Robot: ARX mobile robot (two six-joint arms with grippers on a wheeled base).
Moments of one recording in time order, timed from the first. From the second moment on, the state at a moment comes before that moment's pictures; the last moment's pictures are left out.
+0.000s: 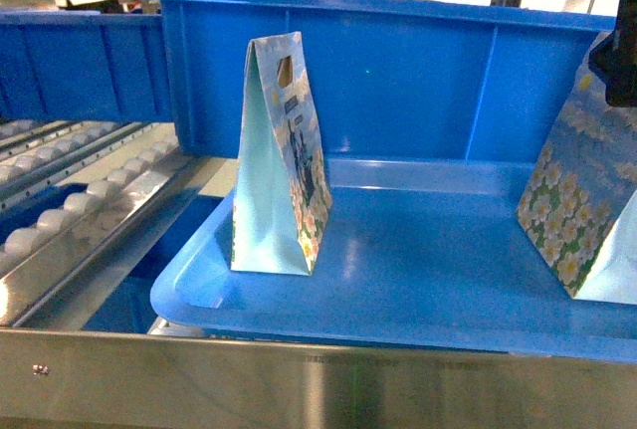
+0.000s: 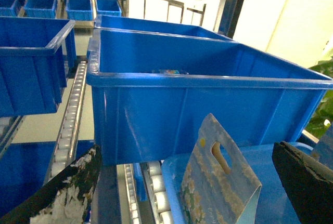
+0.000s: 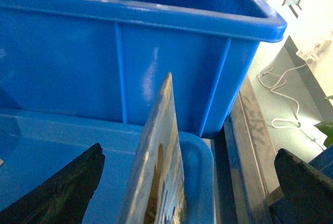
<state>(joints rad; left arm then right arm) -0.22 1.11 0.71 0.30 0.09 -0.12 0.17 1.43 0.76 0.35 0.13 0.06</state>
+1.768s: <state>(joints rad) -0.22 1.11 0.71 0.30 0.09 -0.12 0.01 0.82 0.44 0.28 -0.05 0.11</state>
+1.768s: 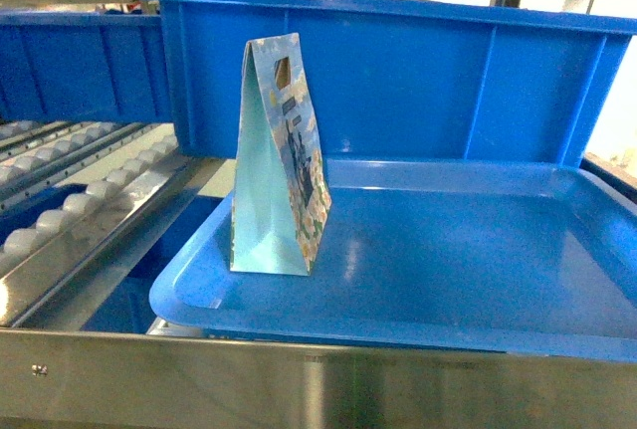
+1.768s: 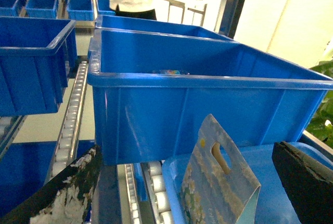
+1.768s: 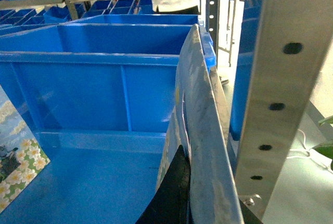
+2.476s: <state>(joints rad) -0.22 1.11 0.71 0.30 0.08 -0.12 -0.13 0.43 0.36 0.02 -0.22 0.08</state>
